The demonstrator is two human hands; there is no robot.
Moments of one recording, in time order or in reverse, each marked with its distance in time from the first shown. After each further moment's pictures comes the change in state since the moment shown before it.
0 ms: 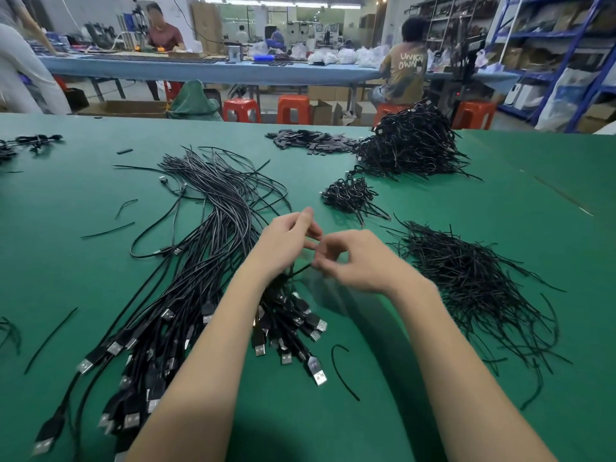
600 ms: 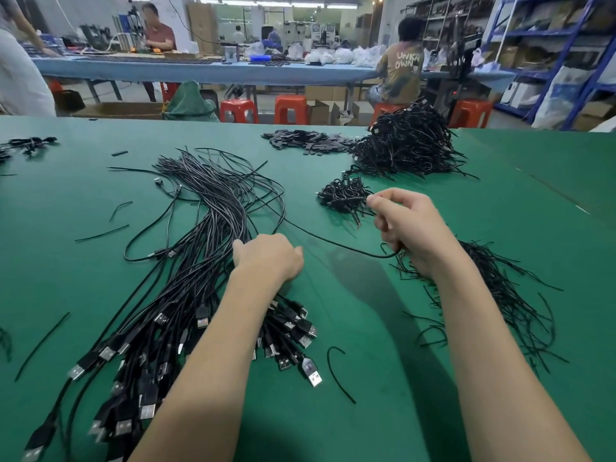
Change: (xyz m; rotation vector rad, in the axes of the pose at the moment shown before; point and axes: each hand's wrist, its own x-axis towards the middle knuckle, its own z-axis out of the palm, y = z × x) left_hand -0.014 0.022 0.002 1.187 -0.065 -0.311; right_hand -0.007 0.021 -0.049 0.728 0.386 0.261
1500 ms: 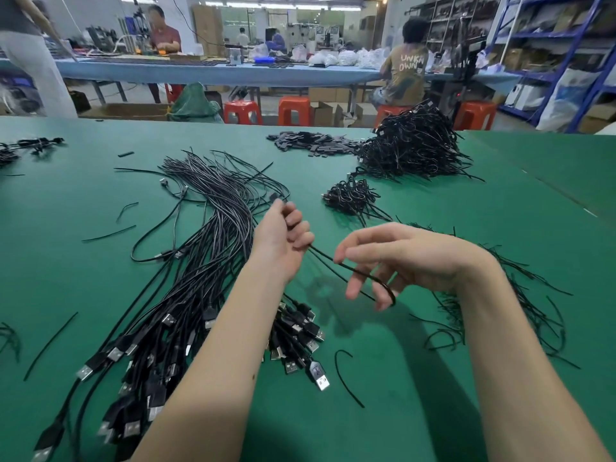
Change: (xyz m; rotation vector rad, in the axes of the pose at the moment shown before) left_hand -0.001 0.013 -0.020 -2.311 -0.177 -0.131; right_hand -0.017 -0.015 -0.004 -0.095 -0.816 0.225
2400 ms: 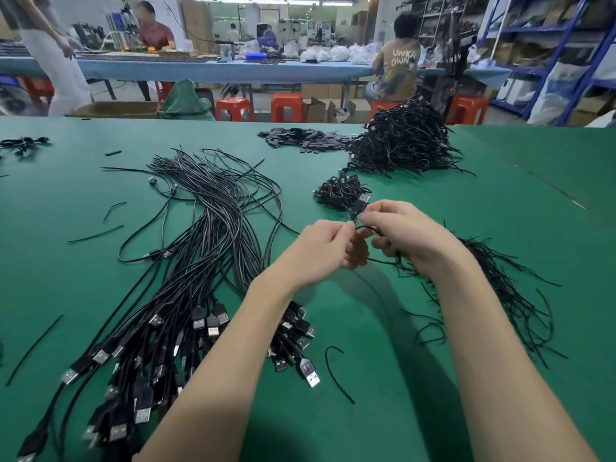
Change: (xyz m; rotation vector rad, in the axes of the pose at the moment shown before) left_hand -0.011 -0.039 0.008 1.114 -0.479 0.209; right_hand 0.023 0.011 -0.009 0.030 0.695 0.007
